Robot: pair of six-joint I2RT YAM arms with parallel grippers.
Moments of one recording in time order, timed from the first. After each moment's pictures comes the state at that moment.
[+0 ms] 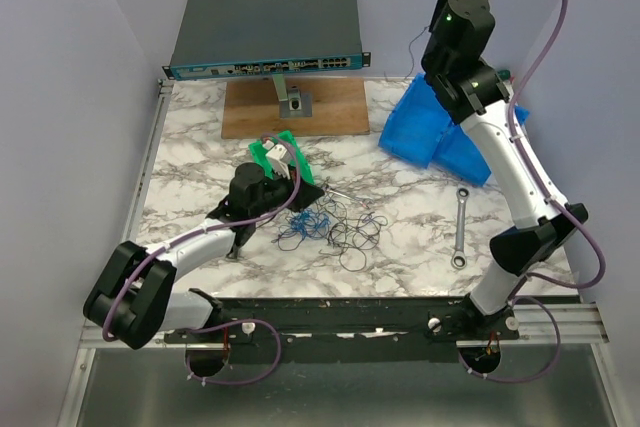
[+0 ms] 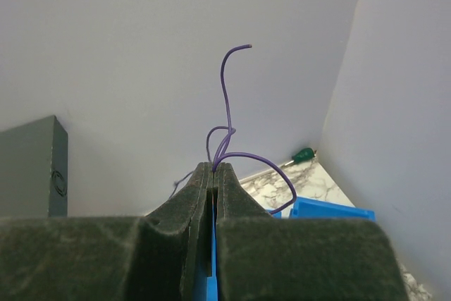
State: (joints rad) left arm -0.50 1.28 0.51 0.54 0.46 -0.49; right arm 0.49 1.70 2.06 -0.18 0.86 -0.10
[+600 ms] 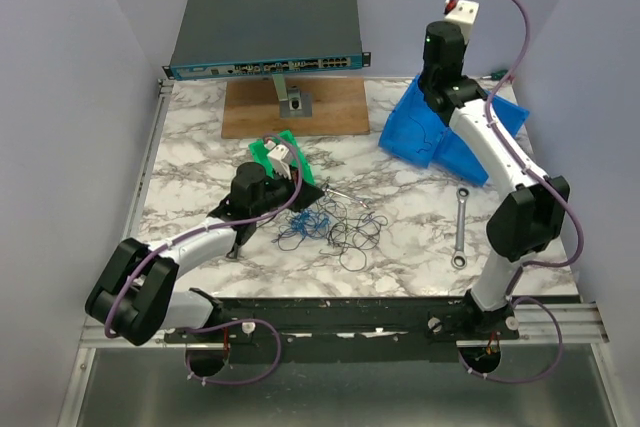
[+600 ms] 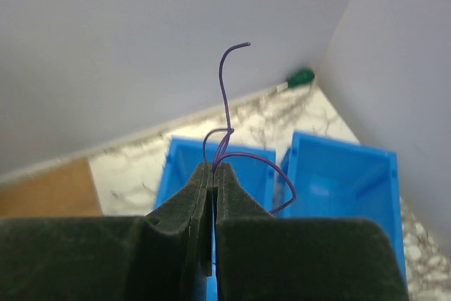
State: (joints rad) left arm -0.51 1.30 0.52 0.54 0.46 -0.47; right arm 0.35 1.80 1.84 -0.18 0.76 0.07
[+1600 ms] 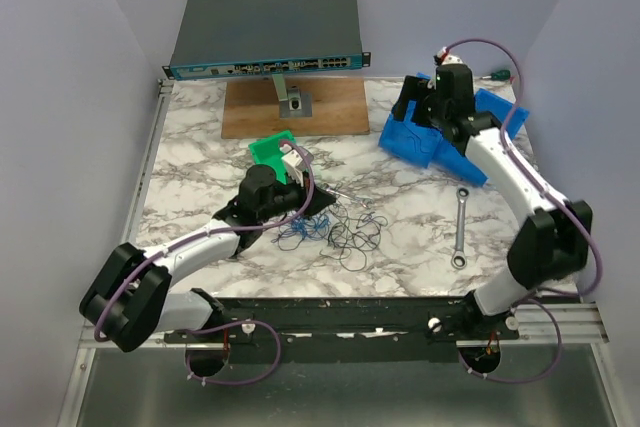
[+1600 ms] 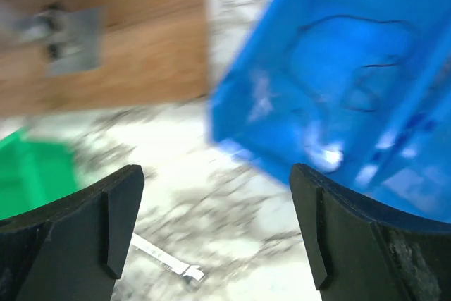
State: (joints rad) left arm -0.61 1.27 0.55 0.48 0.46 -0.39; right arm 0.24 1.69 1.46 -0.36 0.09 0.33
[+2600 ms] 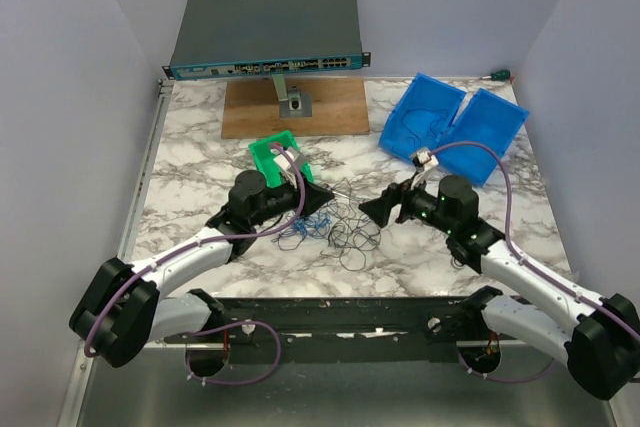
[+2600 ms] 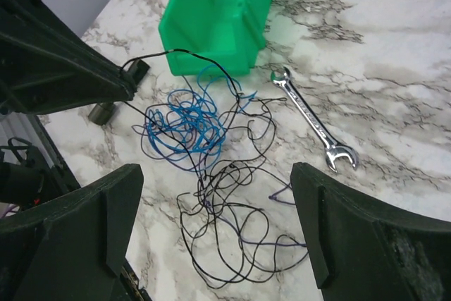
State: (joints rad) left arm -0.61 1.17 0.51 0.55 0.45 -0.38; right arm 0.54 0.94 0.48 0.19 -0.30 0.37
